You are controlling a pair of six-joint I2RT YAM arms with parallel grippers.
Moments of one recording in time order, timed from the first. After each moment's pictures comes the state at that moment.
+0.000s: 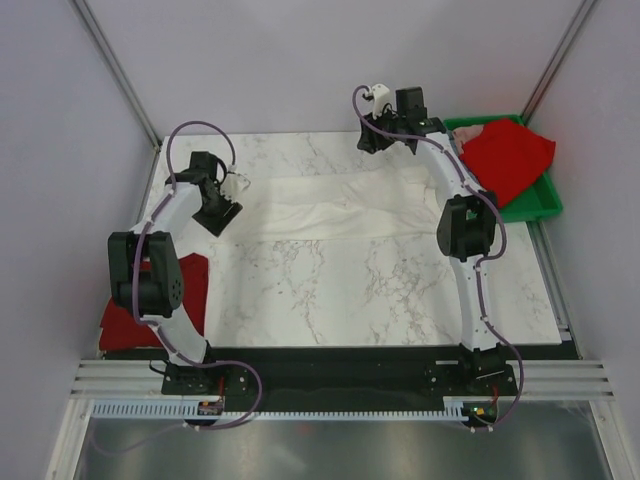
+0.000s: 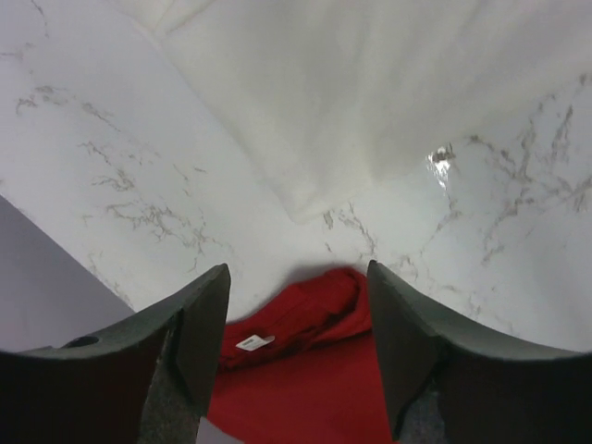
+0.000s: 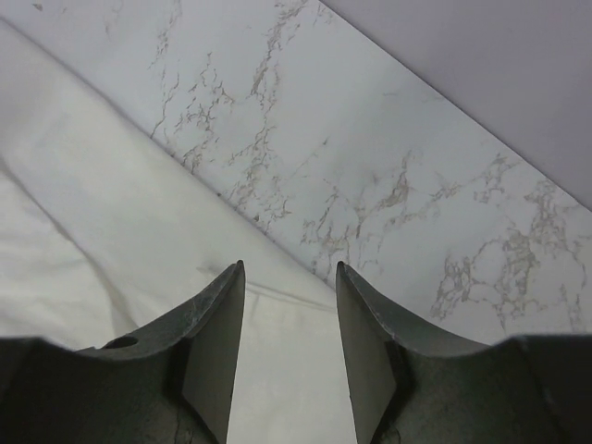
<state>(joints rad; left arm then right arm) -0.03 1.78 1.35 -0.77 -0.08 0.62 0.23 2.51 2.46 -0.57 -0.47 -0.25</state>
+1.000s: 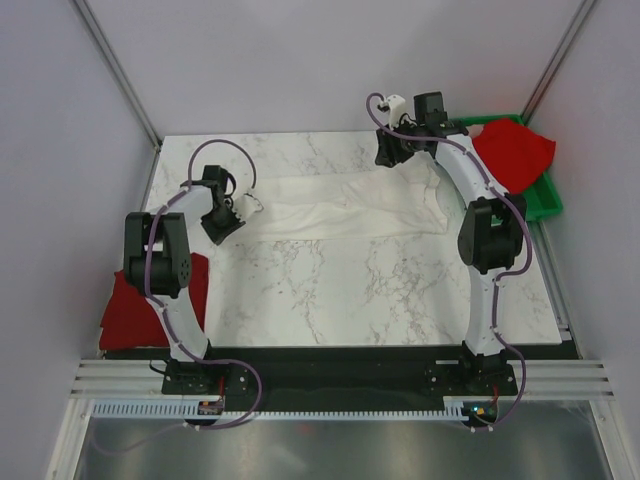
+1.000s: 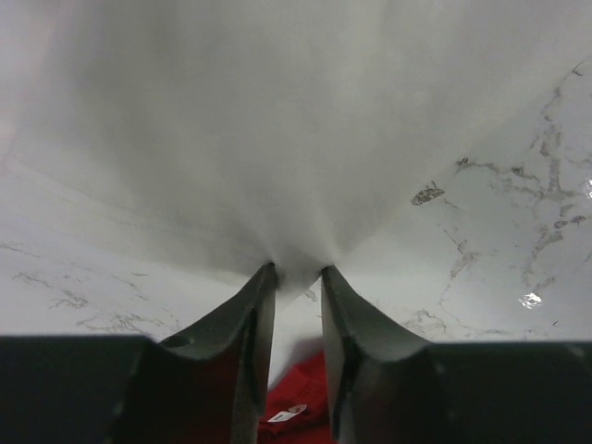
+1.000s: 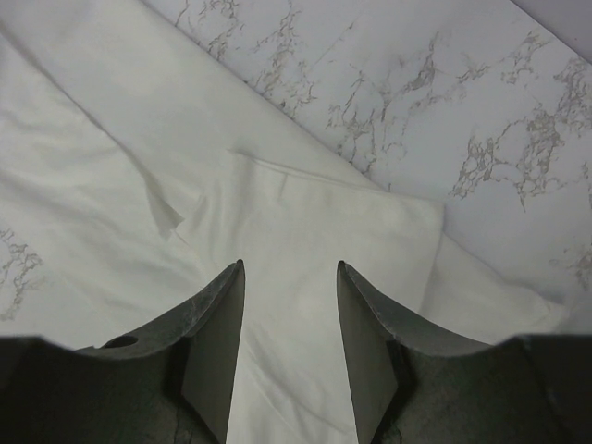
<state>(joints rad) -0.03 1.92 1.30 -0.72 -0.02 0.94 0.18 2.22 2.10 -0.65 -0.50 -0.31</state>
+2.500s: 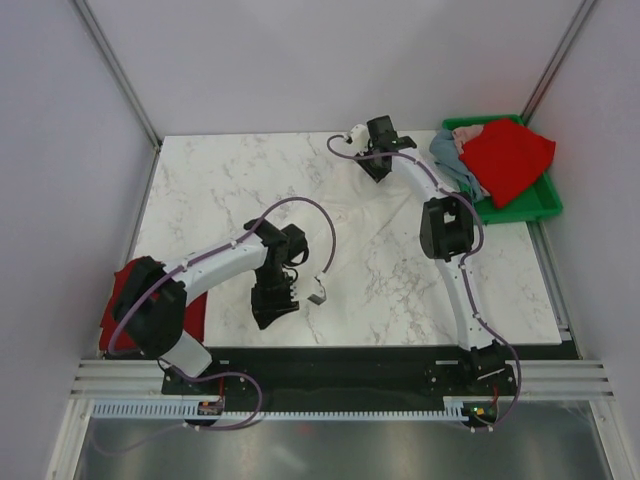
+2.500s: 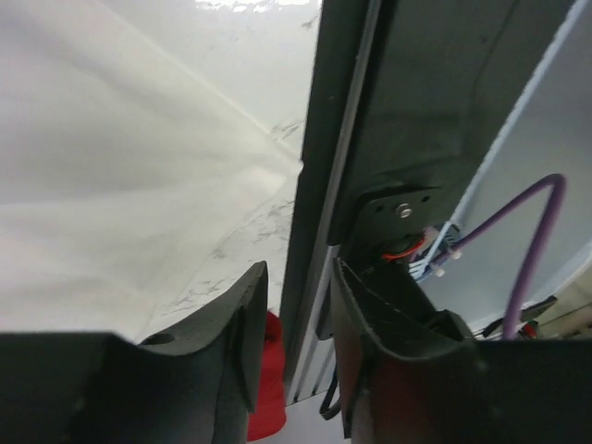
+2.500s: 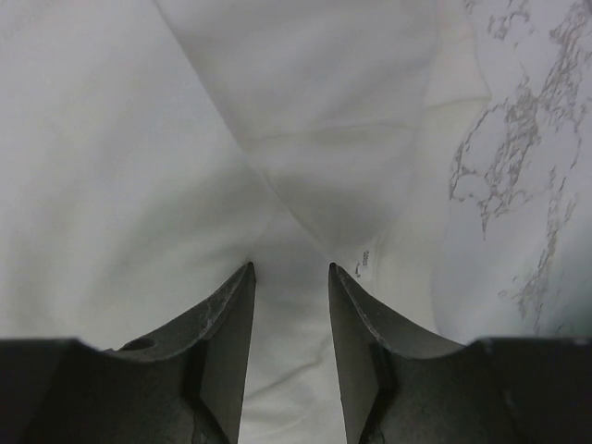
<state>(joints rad) -0.70 1.55 1.07 -1.29 0.27 0.76 0.31 2.62 2.42 -0.74 0.04 -0.52</state>
